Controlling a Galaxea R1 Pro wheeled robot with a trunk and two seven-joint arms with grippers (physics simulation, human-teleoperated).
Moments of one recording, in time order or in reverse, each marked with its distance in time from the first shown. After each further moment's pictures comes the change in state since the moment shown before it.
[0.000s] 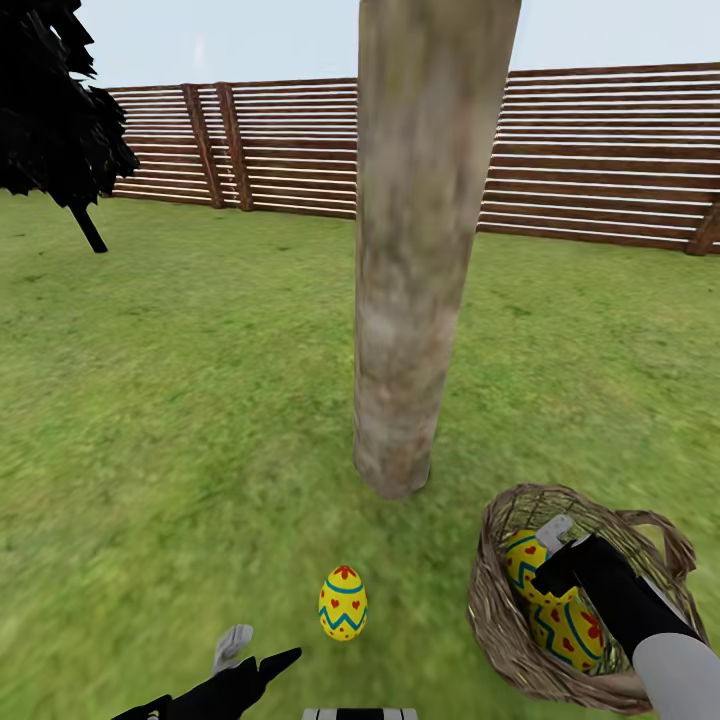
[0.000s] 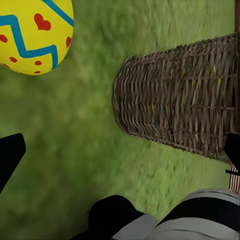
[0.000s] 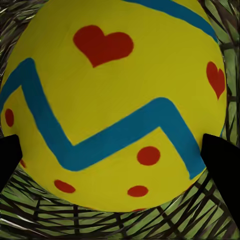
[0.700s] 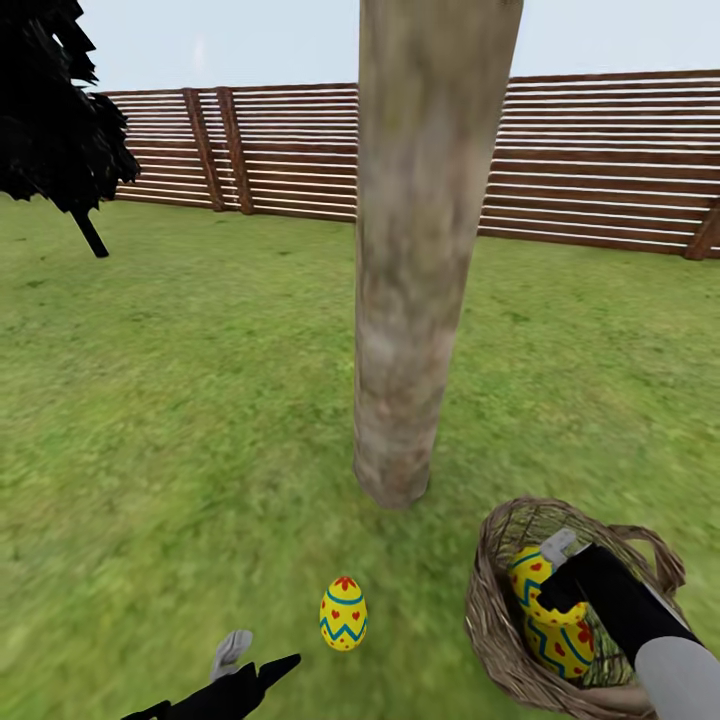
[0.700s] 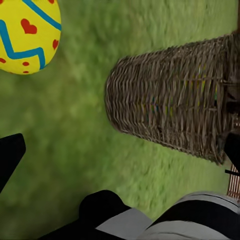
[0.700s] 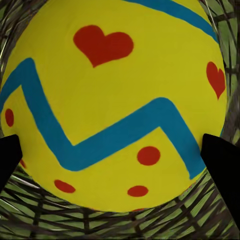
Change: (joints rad) left arm 0.000 0.001 0.000 0.026 -0.003 -0.003 0.002; right arm 0.000 -0.005 0.000 0.059 0.001 0.031 0.007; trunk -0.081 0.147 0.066
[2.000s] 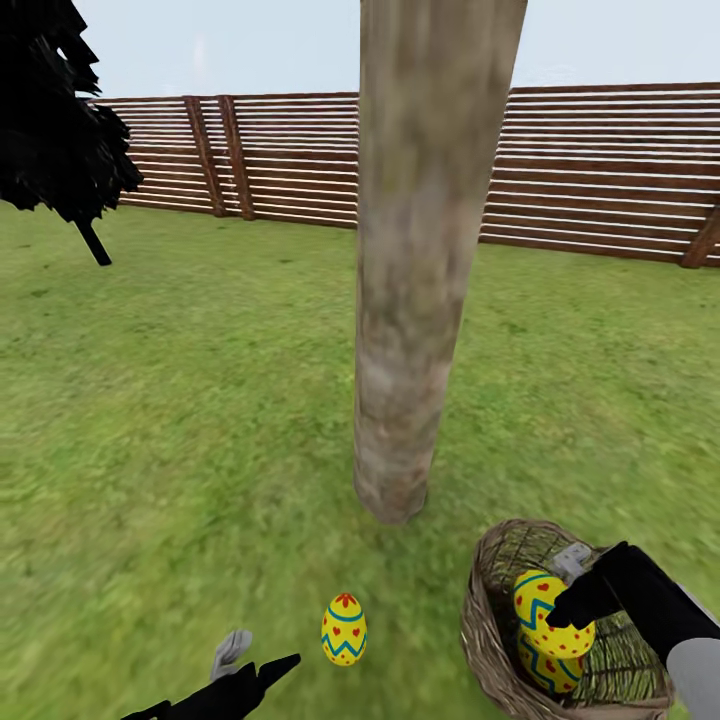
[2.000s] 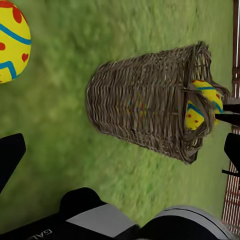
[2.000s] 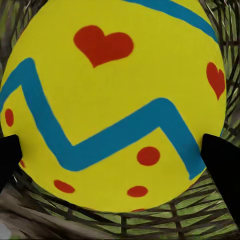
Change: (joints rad) left arm 0.000 0.000 0.000 0.000 0.001 0.000 0.000; right arm 0.000 -0.079 -0.009 -0.004 -0.011 0.042 0.311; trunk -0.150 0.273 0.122
